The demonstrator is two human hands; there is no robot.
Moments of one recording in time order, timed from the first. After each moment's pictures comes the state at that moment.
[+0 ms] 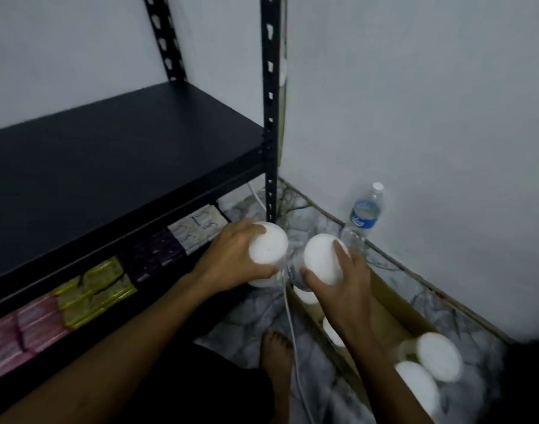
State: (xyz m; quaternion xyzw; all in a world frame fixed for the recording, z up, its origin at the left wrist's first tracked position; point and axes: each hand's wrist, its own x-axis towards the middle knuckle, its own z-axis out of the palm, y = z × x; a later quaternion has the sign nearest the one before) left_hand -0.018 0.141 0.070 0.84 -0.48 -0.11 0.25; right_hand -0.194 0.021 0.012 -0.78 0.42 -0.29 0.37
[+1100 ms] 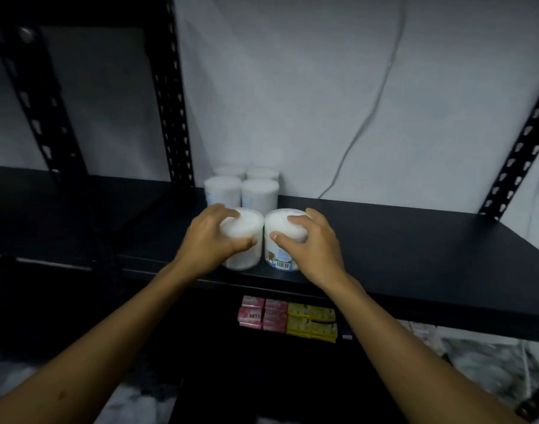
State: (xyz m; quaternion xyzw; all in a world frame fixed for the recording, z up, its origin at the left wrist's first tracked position) left_hand 0.016 0.595 0.221 0.91 -0.05 0.26 0.32; right_hand 0.035 0.389 0.217 -0.89 -0.14 -0.17 0.41
